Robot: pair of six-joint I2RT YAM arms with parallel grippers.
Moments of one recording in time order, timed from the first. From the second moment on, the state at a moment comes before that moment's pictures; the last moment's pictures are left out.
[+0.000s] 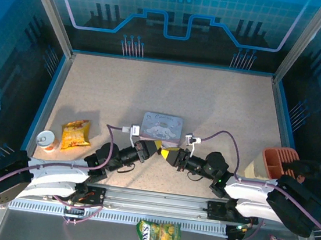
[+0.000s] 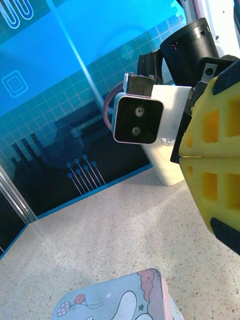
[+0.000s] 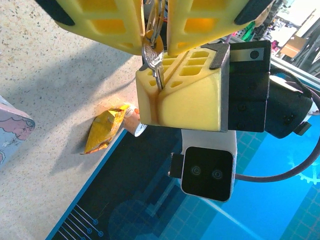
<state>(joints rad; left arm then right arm) -0.99 1.03 0.21 0.84 -0.05 -1.03 0.90 1.17 0.15 1.07 -0.33 0.94</state>
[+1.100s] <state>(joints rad) -0.99 0.95 0.48 -0.08 -0.30 -0.99 0.89 0.61 0.21 0.13 -0.07 0.78</state>
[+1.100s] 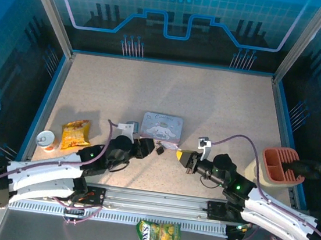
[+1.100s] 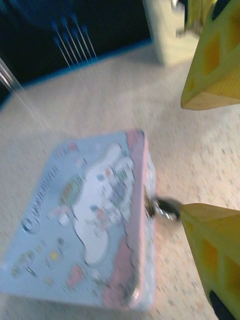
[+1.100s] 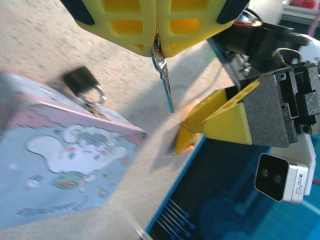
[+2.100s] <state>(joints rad) -1.00 1.76 1.04 -0.39 -0.40 -0.86 0.89 0.53 0.18 0.01 -0.05 0.77</state>
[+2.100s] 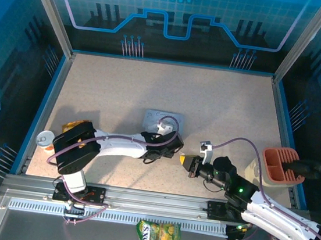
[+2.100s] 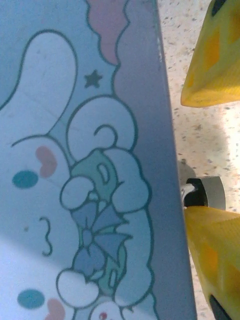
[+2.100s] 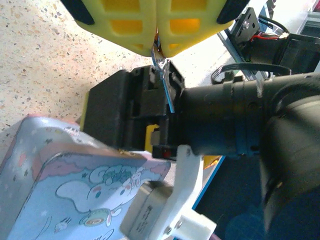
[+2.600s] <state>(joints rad) -1.02 1.49 0.79 -0.21 -0.36 -0.77 0.88 0.57 0.17 0.01 -0.05 0.77</state>
